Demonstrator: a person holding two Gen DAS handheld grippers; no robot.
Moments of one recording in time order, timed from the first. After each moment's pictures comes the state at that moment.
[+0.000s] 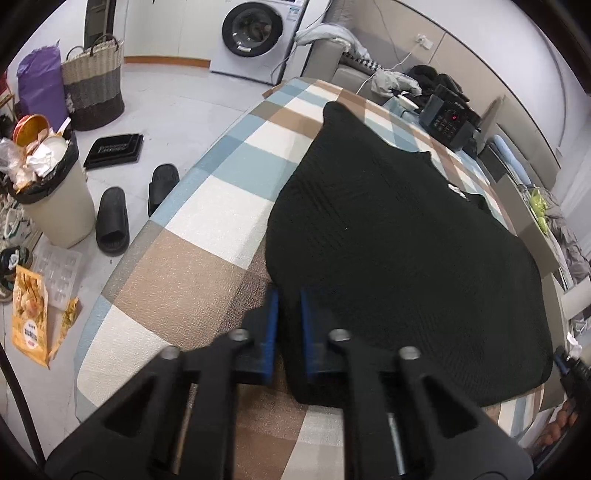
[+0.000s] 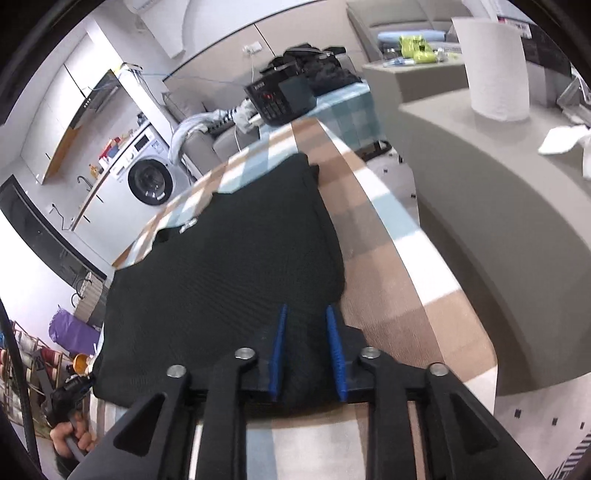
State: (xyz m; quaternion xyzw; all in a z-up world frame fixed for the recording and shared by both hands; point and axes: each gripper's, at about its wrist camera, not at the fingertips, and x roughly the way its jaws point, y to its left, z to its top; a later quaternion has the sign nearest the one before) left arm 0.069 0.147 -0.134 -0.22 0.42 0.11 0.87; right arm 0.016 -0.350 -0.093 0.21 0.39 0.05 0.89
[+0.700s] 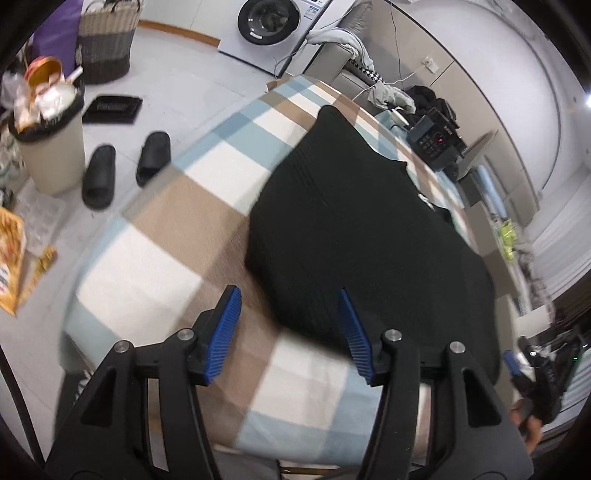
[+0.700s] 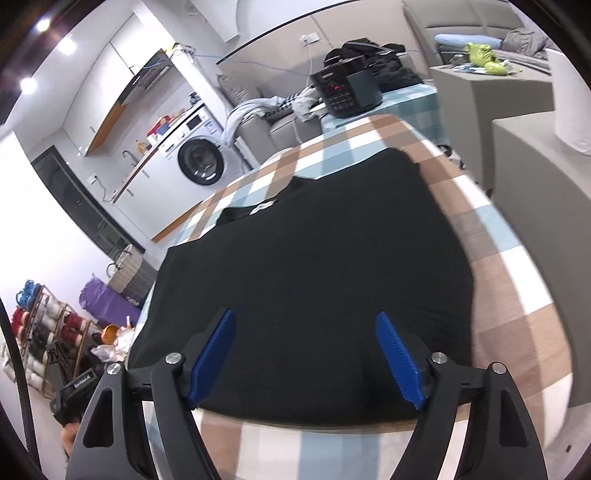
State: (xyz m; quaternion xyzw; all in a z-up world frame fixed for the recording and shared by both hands) left arm 0.007 0.145 -0.123 -0.33 0.41 0.08 0.85; right arm 0.029 -0.271 -0.079 0.20 0.40 0.15 0.88
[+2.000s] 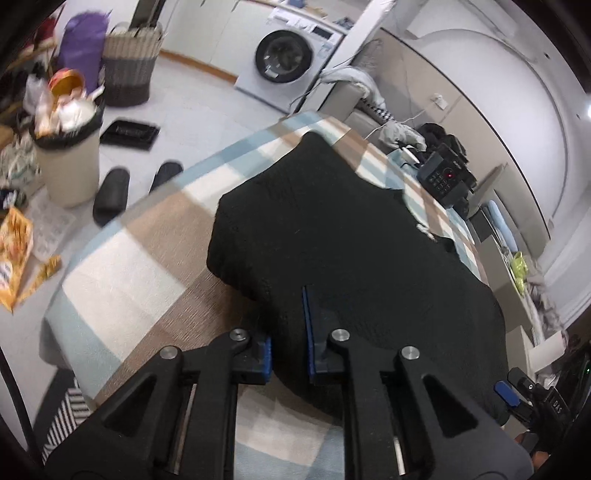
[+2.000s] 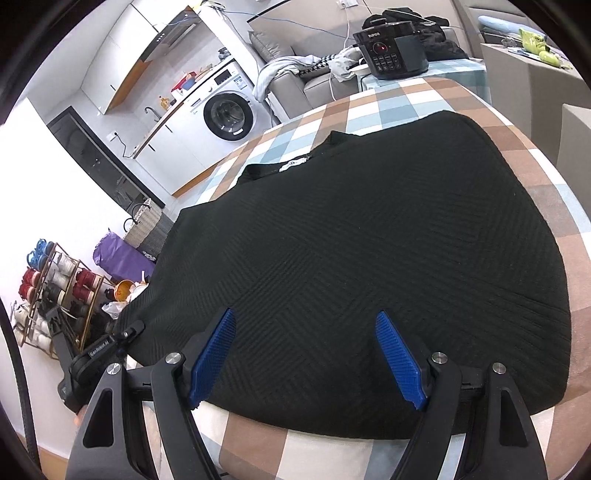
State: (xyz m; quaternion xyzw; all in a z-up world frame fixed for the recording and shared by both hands) left arm 0.021 0.119 -0.125 -0.31 0.33 0.14 0.88; right arm 0.044 -0.214 -0.102 0.16 0.44 0.21 0.86
